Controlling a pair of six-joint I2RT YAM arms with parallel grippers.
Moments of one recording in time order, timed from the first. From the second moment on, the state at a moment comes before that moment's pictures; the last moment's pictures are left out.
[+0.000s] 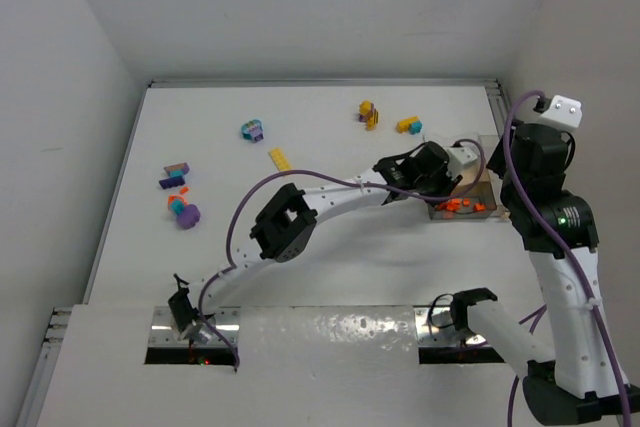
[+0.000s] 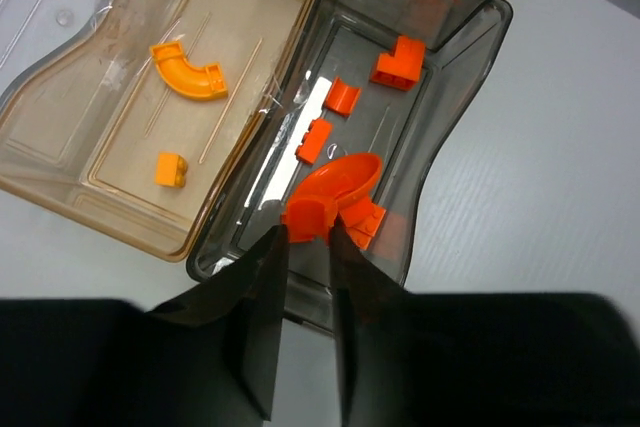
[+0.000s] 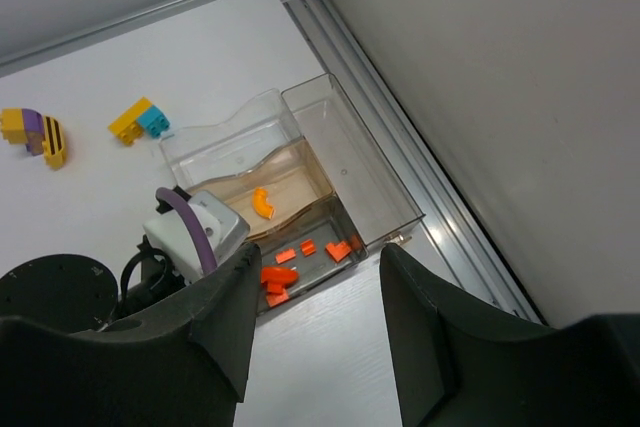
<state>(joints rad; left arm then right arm) -1.03 2.57 2.31 -0.34 0.14 -0.06 0.15 0.86 1.23 -0.80 0.62 0.22</state>
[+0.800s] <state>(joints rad) -1.01 2.20 1.98 -0.45 0.06 0.04 0.15 0.90 1.27 -0.81 0.52 0.23</state>
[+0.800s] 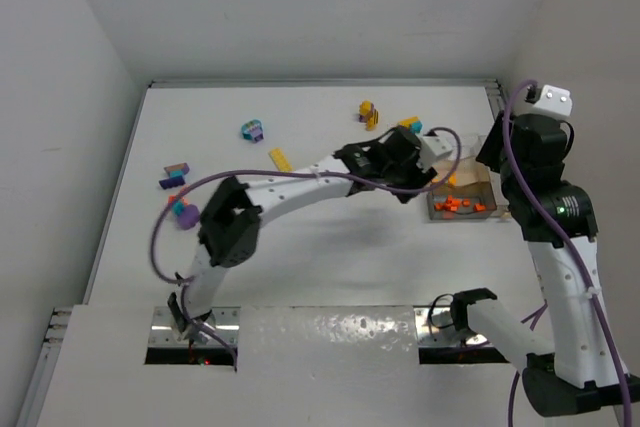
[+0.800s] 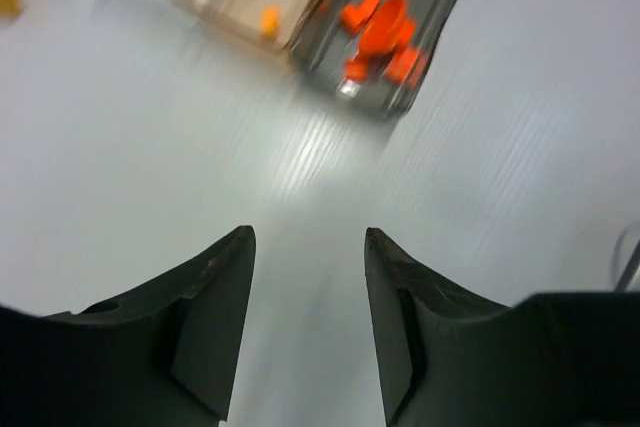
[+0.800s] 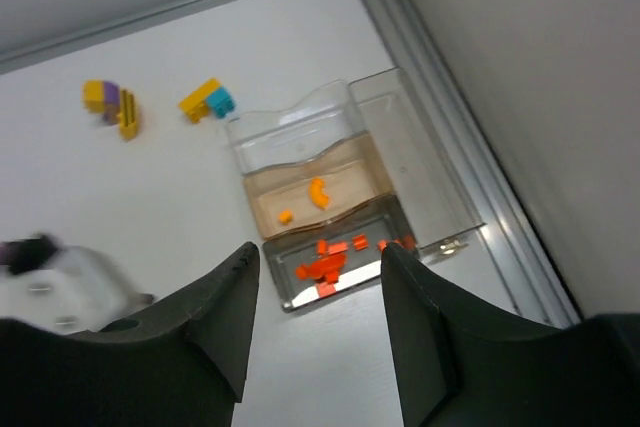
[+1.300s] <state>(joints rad) -0.58 1.37 1.08 -0.58 -0.28 0.00 0.16 1.02 1.04 -0.69 -0.08 0.20</state>
